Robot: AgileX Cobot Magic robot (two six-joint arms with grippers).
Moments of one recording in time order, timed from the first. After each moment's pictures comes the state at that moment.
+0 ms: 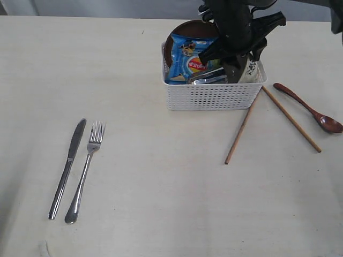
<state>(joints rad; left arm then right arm) -0.17 0.00 0.00 0.05 0.33 0.04 0.53 2.19 -1.74 -0.57 1.22 0.47</state>
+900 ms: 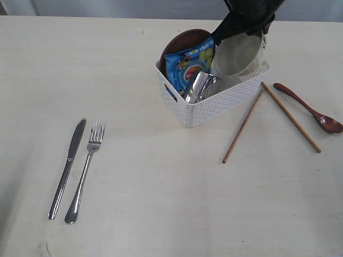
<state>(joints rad) -0.17 0.00 0.00 0.05 0.33 0.04 0.53 2.10 -1.74 -0.73 1.22 0.40</state>
